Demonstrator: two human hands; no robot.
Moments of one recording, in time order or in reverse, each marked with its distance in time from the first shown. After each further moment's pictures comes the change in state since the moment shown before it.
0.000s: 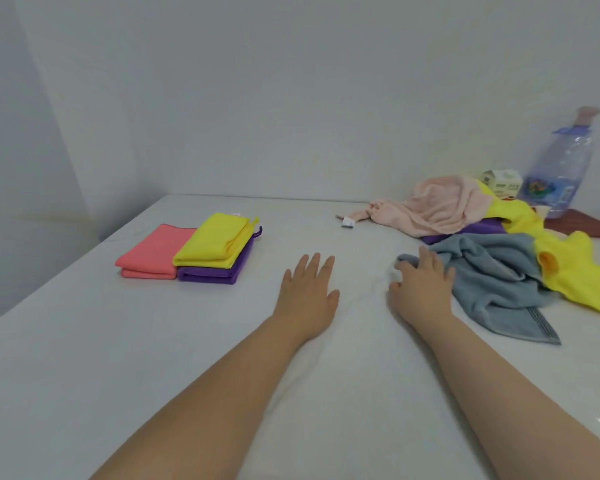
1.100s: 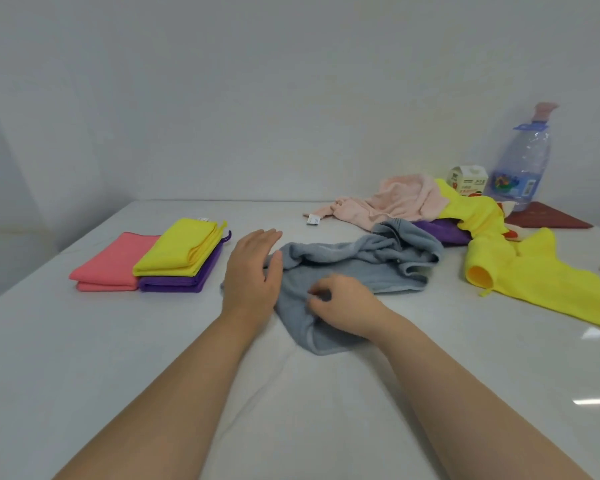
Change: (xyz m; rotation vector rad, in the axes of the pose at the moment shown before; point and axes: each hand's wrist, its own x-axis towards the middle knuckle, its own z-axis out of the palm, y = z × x) left_hand 0.004 -0.020 -0.020 -0.455 0.716 0.128; right_hand -0.025 -0.045 -0.022 0.436 -0.307 -0.363
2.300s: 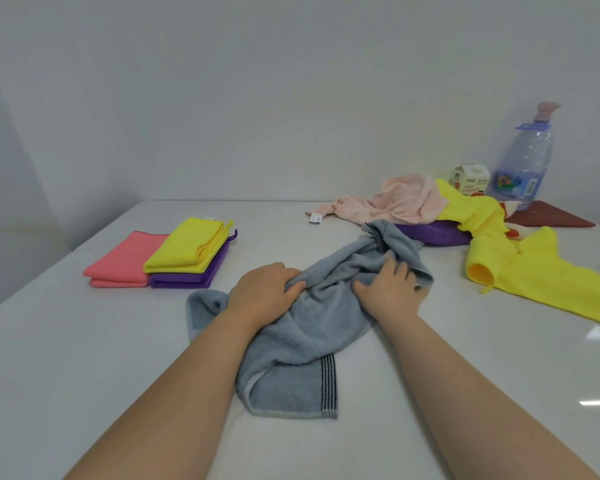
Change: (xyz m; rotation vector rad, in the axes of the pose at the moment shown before) left_hand -0.002 0.001 -0.004 0.382 -0.659 -0.029; right_hand 0.005 0.043 0.002 -0.181 0.253 0.588
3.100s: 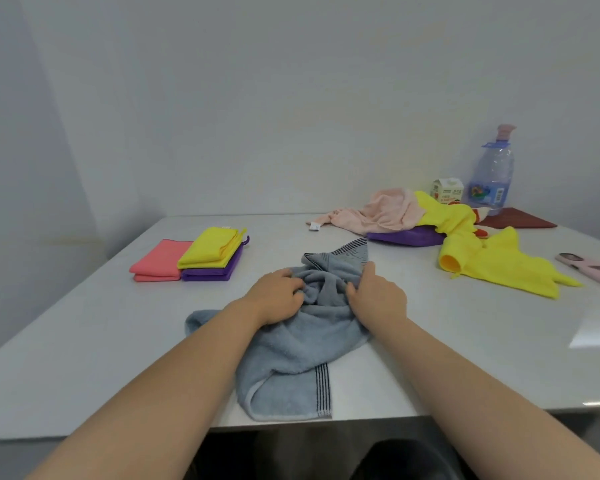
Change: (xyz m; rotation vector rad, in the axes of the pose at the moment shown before) left_hand -0.053 0.028 -0.031 0.043 -0.200 0.029; right_hand -0.087 0.004 -0.036 0.024 0.166 -0.267
